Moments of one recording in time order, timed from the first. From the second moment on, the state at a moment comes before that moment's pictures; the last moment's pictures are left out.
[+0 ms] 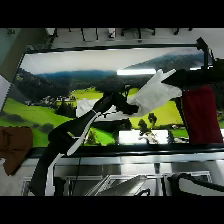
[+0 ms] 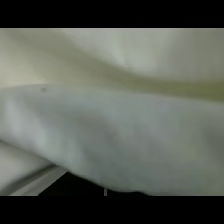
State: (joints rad) left arm -0.70 -2.16 1.96 -2.02 1.01 1.47; right arm -0.22 -1.36 1.47 2.50 -1.43 -1.99
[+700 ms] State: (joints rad) left arm -0.25 -1.60 1.99 -1.83 1.53 1.52; right arm 0.01 -1.36 1.48 2.50 -1.29 -1.87
